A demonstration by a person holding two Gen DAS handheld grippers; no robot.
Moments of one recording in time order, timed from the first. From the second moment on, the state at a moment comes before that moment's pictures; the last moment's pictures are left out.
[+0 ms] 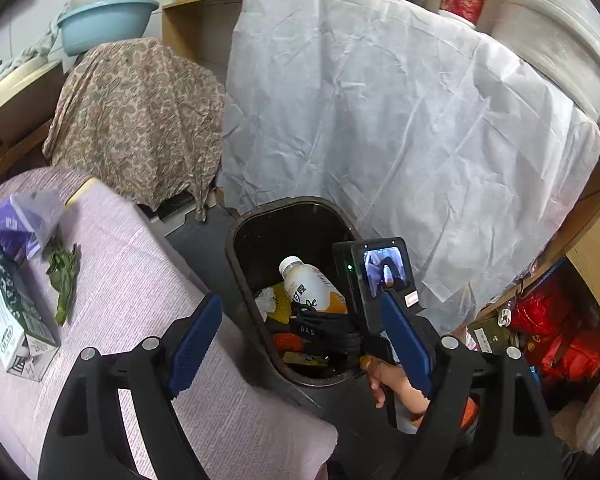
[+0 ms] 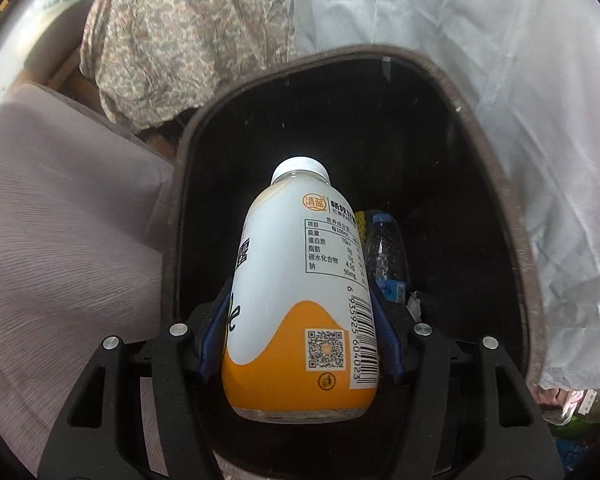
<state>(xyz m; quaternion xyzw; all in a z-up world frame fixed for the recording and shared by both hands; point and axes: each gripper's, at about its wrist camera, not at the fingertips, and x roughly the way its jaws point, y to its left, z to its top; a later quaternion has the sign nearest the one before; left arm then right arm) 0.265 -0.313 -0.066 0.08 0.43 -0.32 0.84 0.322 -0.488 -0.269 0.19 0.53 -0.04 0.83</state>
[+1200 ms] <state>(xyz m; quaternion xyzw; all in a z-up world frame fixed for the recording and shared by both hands) 0.226 -0.064 -0.049 0.02 0.40 -0.19 0.90 0.211 -0.369 -0.075 0.12 0.36 0.10 0.92</state>
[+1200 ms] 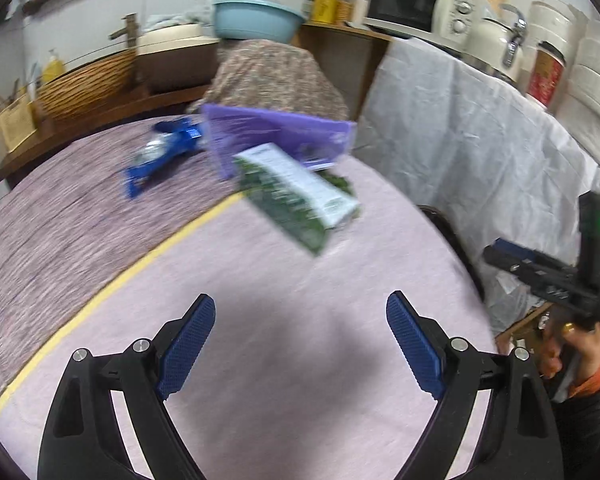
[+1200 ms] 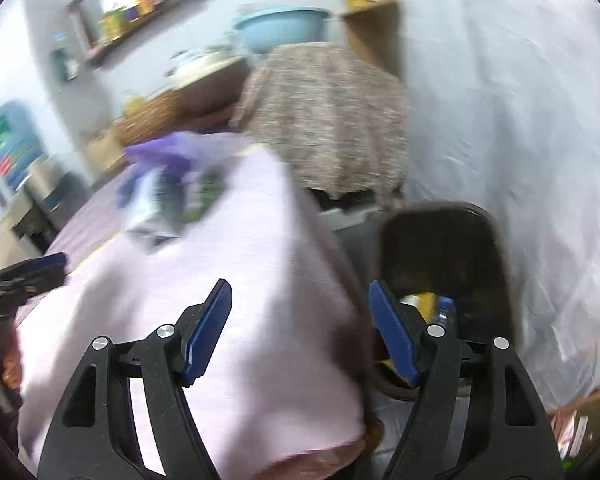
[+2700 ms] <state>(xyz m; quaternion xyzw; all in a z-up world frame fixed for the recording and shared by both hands) 0.404 -0.037 -0.084 0.15 0.39 -0.05 0.91 0.244 -0.202 -0.058 -0.03 0.38 0.20 0.90</state>
